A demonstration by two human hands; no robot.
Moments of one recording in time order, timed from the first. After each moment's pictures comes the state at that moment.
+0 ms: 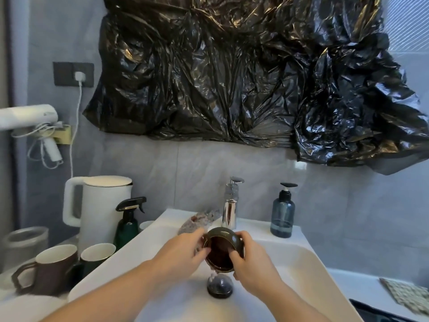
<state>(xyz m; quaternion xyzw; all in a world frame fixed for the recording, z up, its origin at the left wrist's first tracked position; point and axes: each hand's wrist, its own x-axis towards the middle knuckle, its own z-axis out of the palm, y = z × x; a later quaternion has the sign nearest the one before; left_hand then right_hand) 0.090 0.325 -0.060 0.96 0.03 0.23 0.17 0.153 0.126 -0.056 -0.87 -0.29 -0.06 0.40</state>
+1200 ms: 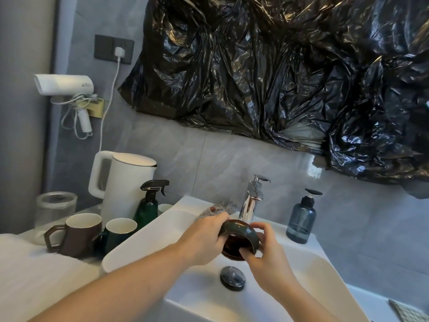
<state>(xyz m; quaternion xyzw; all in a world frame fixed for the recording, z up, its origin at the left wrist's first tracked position) 0.076 0.314 -0.051 0.93 0.01 0.28 0.24 0.146 0.131 -0.055 -0.83 -0.32 -0.06 0.45</state>
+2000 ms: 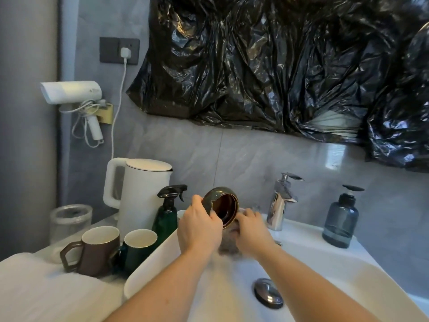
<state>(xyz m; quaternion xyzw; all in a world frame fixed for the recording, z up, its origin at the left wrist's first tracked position) 0.077 0.363 -0.040 0.78 0.32 0.43 0.32 0.220 0.279 -0.060 -0.90 -0.39 -0.15 0.10</state>
